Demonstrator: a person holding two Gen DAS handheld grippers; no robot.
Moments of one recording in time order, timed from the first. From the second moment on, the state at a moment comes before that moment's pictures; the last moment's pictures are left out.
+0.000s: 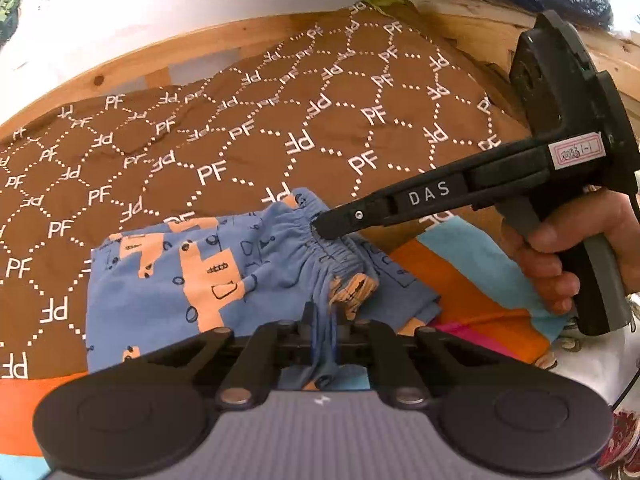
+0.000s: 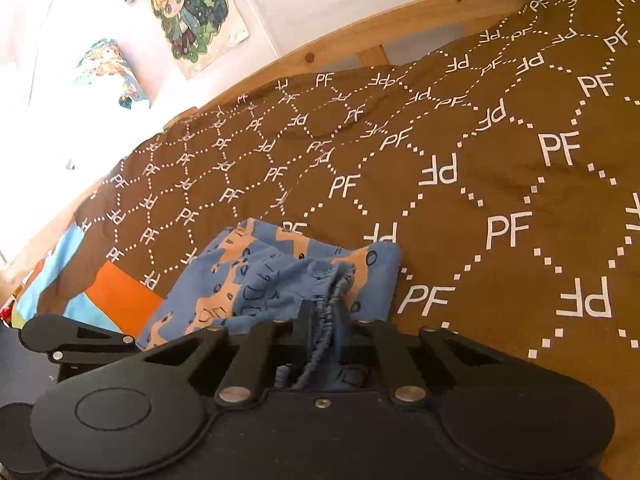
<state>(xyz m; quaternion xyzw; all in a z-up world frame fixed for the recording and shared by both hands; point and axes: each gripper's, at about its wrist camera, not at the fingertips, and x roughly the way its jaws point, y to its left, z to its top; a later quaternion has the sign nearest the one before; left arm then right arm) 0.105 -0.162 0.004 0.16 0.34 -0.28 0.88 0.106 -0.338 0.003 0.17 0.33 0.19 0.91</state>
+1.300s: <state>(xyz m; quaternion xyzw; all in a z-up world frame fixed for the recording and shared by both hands) 0.097 -0.047 -0.019 -0.01 0.44 -0.03 0.90 0.060 -0.294 0.012 -0.09 0.39 0.08 0.91</state>
